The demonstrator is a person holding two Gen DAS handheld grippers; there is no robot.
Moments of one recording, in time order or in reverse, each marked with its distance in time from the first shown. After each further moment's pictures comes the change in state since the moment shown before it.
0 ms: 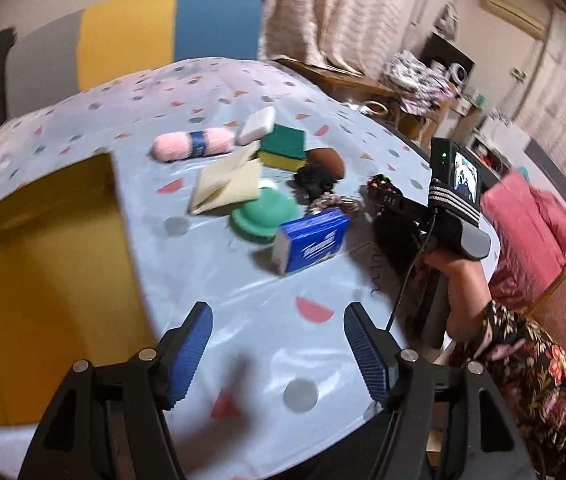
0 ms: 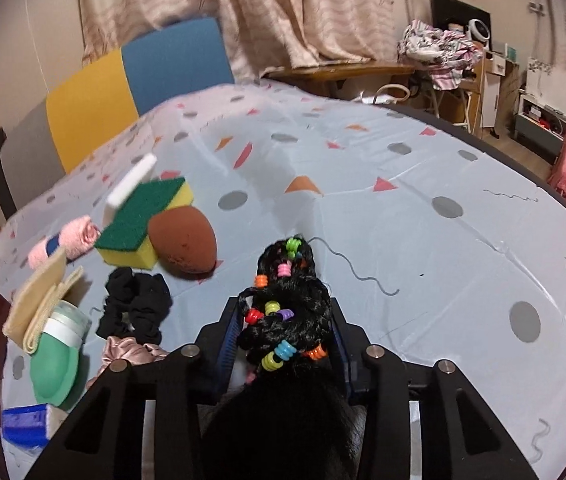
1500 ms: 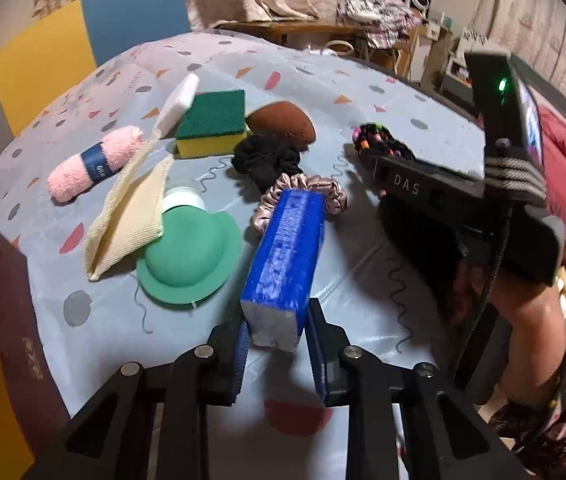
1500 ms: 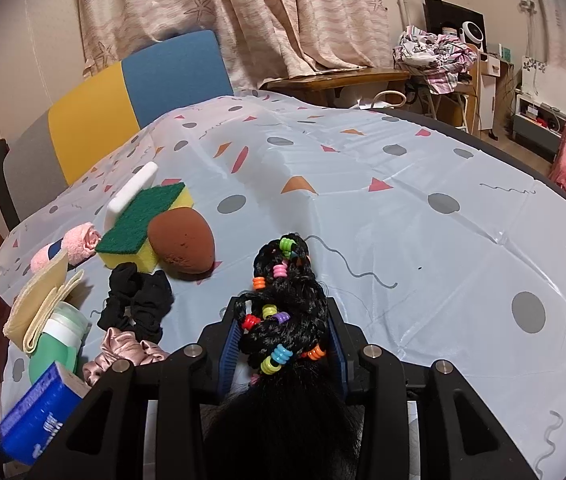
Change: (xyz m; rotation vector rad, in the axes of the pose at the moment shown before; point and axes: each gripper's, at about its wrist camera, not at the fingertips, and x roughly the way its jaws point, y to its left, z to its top) left arm 0.120 -0.045 0.037 0.228 0.116 0.024; right arm 0.005 -0.005 -0.008 0.021 -0.026 0.009
